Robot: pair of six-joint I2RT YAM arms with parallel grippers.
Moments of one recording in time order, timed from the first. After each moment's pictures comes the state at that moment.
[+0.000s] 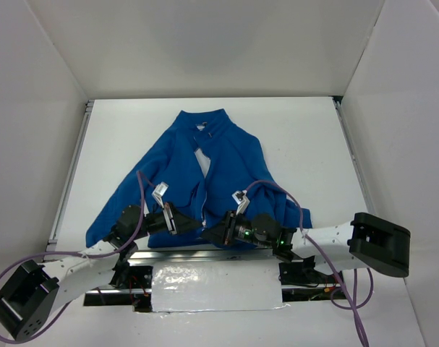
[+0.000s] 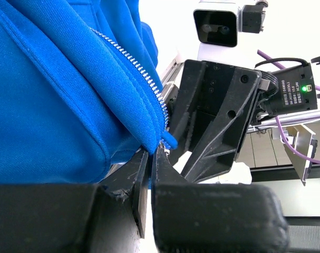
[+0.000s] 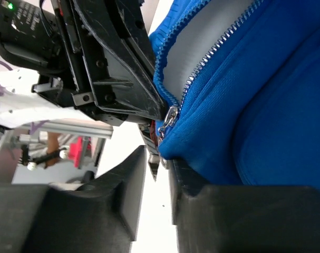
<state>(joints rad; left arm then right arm) -0.61 0.84 0.05 0.69 0.53 -1.05 1.17 1.21 0.22 0.85 -0.01 1.10</state>
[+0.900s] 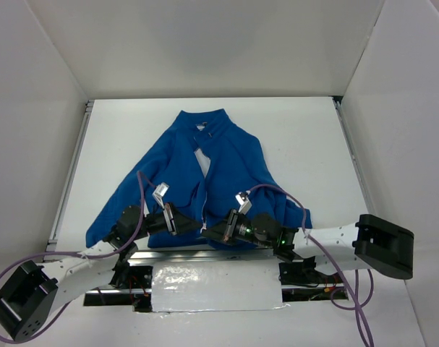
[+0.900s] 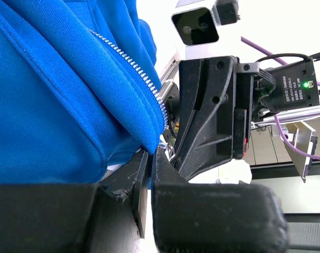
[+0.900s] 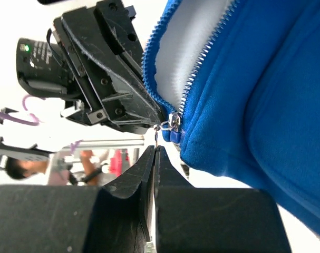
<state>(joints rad) -0.62 0.84 0.05 0.69 0.53 -1.05 1.17 1.19 0.23 0.79 0.01 1.33</state>
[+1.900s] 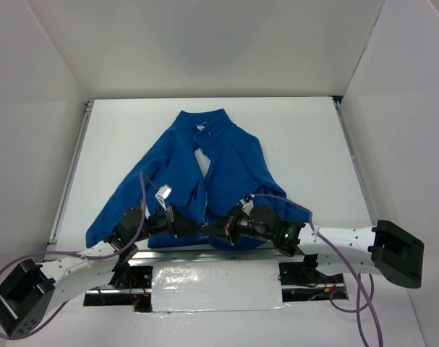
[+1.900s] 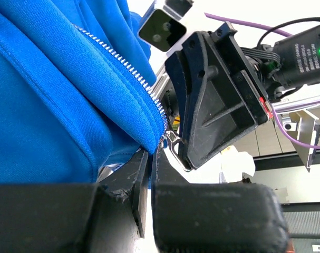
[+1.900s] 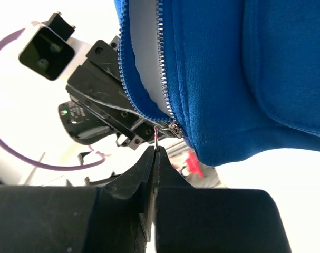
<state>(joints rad) -0.68 0.83 0.05 0.69 0.51 -1.03 1.11 1.07 0.33 0.44 -0.07 1.83</state>
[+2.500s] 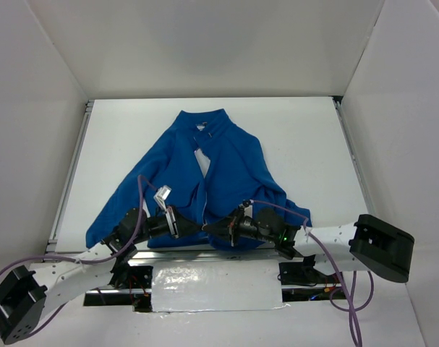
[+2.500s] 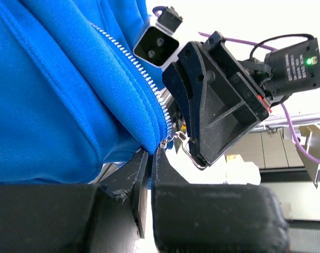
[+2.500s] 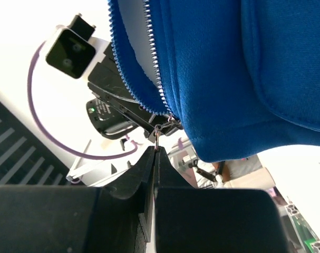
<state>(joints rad) -0.71 0.76 0.06 0.54 0.43 -1.02 1.06 1.20 0.20 0.83 -0.18 2.01</state>
